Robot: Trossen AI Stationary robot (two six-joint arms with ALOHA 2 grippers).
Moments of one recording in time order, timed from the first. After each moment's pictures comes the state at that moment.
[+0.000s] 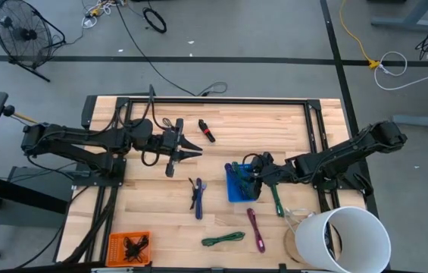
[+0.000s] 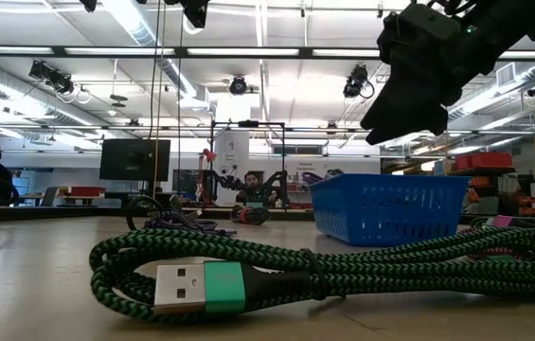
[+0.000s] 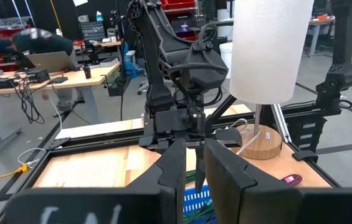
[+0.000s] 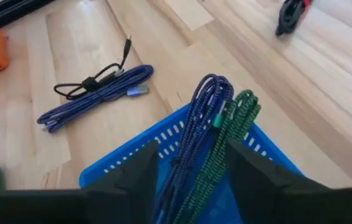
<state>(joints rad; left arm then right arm) 0.03 1.10 0.79 0.27 0.13 0.10 0.28 1.32 0.68 -0.10 0.39 0.65</state>
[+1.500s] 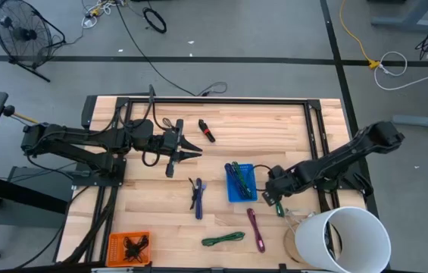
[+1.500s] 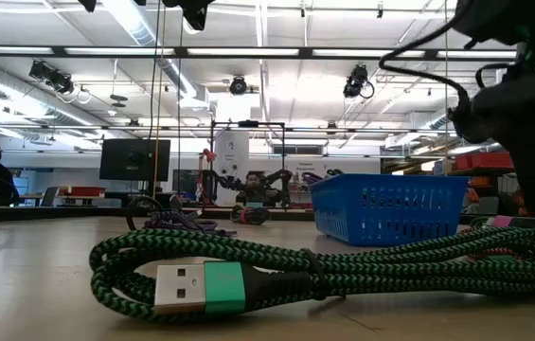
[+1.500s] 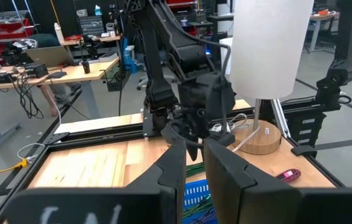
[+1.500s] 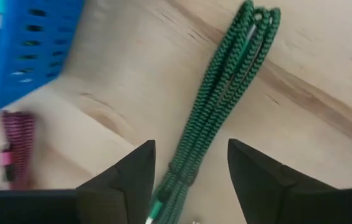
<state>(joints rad) 0.03 1.10 0.79 0.25 0.13 0.10 0.38 1.37 0.68 -0.69 0.01 1.38</state>
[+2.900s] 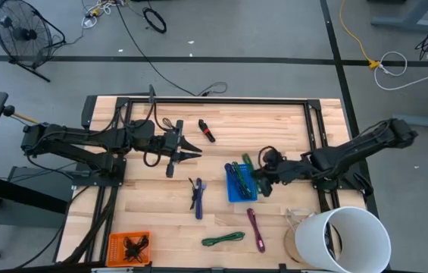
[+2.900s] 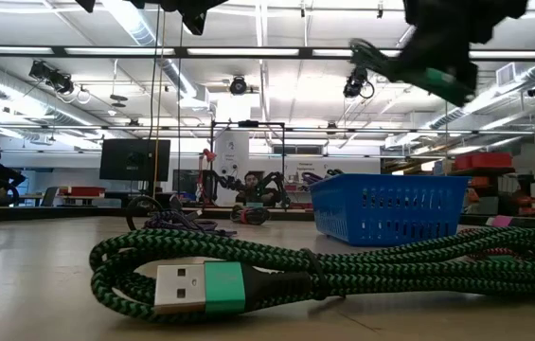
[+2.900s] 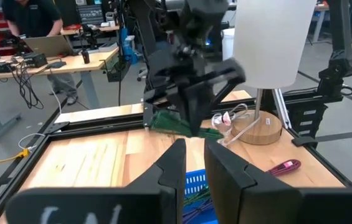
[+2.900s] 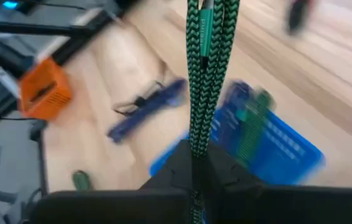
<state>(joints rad) 0.03 1.10 0.79 0.20 0.12 0.10 0.34 1.13 0.77 -0.32 0.36 0.86</state>
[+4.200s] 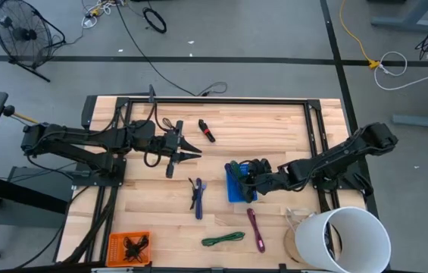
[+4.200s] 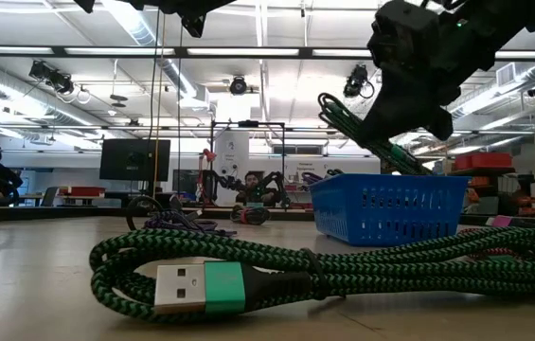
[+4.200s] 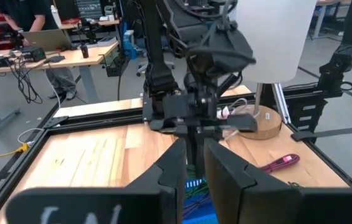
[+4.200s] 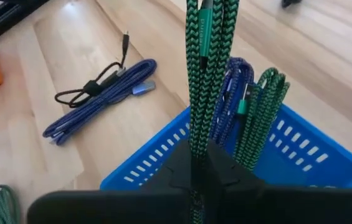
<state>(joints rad) 0.03 1.10 0.79 0.18 0.12 0.10 0.33 1.45 0.77 -0.14 0.44 0.85</state>
